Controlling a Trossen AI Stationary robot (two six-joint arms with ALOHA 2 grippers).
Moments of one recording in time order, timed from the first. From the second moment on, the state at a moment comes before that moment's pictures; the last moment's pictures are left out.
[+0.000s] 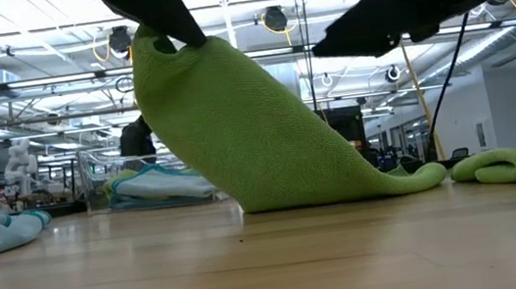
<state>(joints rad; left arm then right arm) -0.54 1.78 1.37 -0.68 -0.73 -0.49 0.43 1.47 0.52 0.62 0.44 0.03</state>
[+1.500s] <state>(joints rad) -0.77 1.79 1.37 -0.79 -0.72 -0.66 0.07 1.57 0.63 0.35 0.08 0.08</state>
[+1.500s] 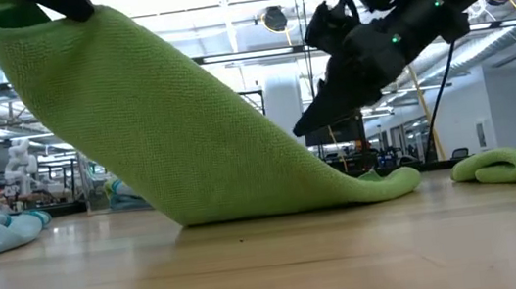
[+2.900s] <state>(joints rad) -0.76 1.79 1.37 -0.78 -0.71 -0.63 0.08 1.82 0.92 0.15 -0.37 0.16</state>
